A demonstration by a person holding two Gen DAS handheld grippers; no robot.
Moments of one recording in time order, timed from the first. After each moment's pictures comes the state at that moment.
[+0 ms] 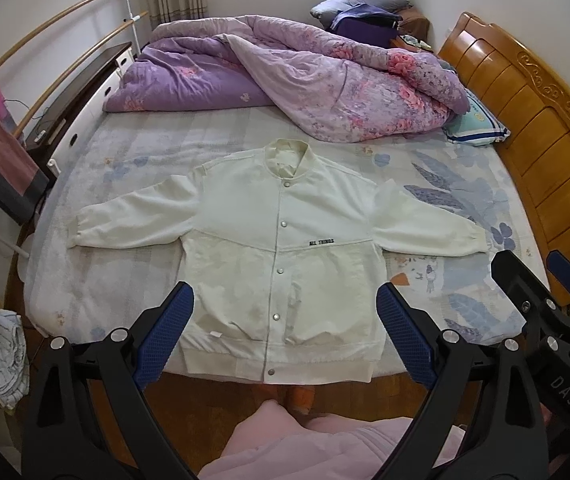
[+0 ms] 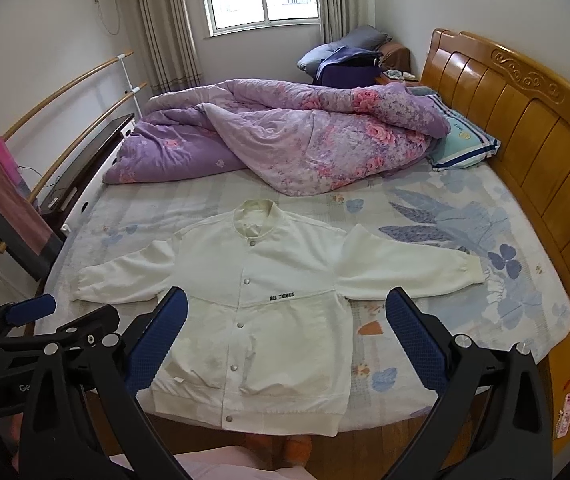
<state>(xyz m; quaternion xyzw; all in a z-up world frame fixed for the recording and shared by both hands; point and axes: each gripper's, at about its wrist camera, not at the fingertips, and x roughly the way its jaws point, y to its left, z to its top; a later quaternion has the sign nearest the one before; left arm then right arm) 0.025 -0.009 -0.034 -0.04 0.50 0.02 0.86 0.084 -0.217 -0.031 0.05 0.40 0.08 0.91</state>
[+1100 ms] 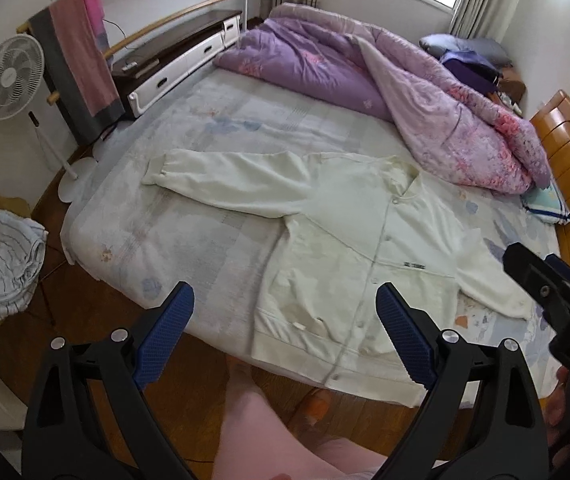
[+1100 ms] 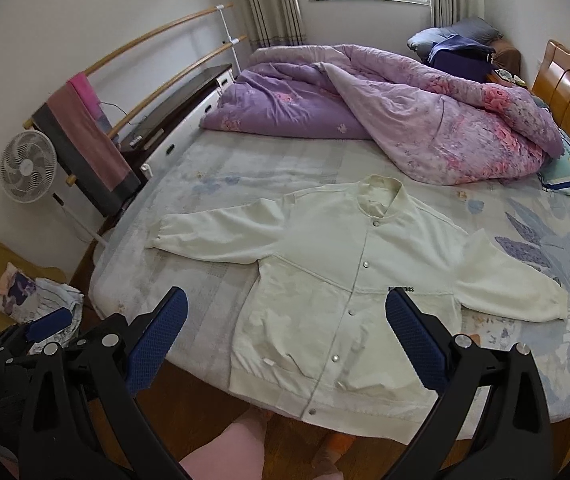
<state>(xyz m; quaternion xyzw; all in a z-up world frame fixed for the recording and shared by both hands) -0.027 0.183 -0.070 -0.14 0.50 0.16 0.84 0.119 -0.027 -0.053 0.00 0.45 0.23 0.86</state>
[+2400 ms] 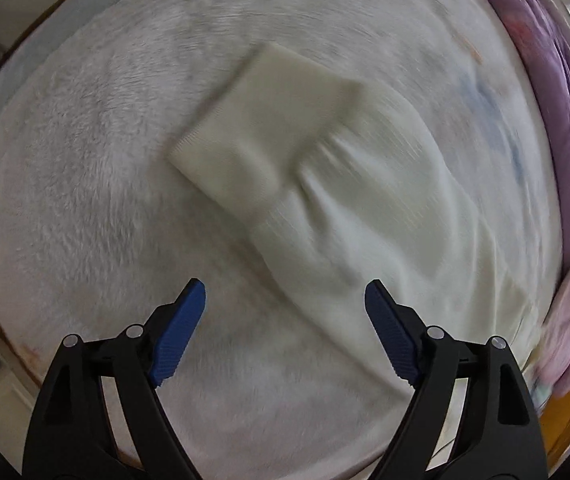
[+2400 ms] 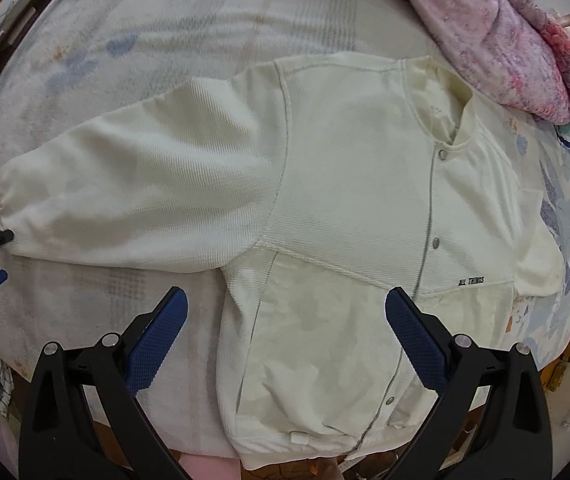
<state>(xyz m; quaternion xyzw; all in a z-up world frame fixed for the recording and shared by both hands) 0.165 0.654 -0.470 -0.44 0.58 0.28 0.63 0.348 0.219 -0.345 -0.13 0.68 0.06 0.72</state>
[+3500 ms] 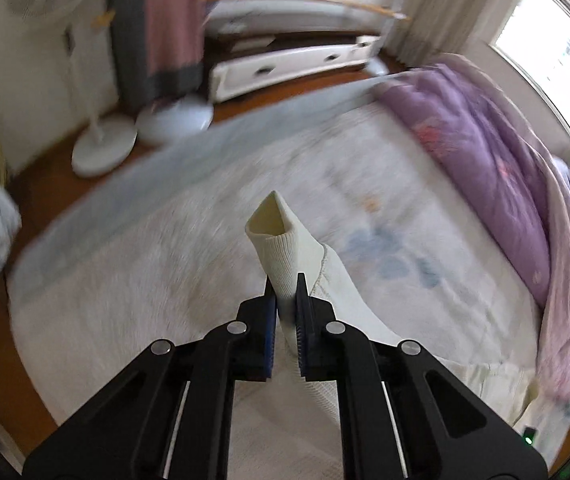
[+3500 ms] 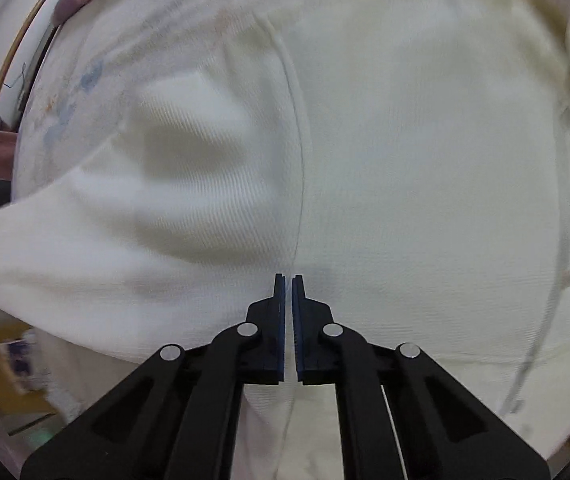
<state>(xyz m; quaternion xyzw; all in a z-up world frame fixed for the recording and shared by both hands) 0.207 0.631 -0.288 -0.28 0.41 0.31 0.81 0.414 0.182 -0.476 0.07 0.72 0.17 0.67</state>
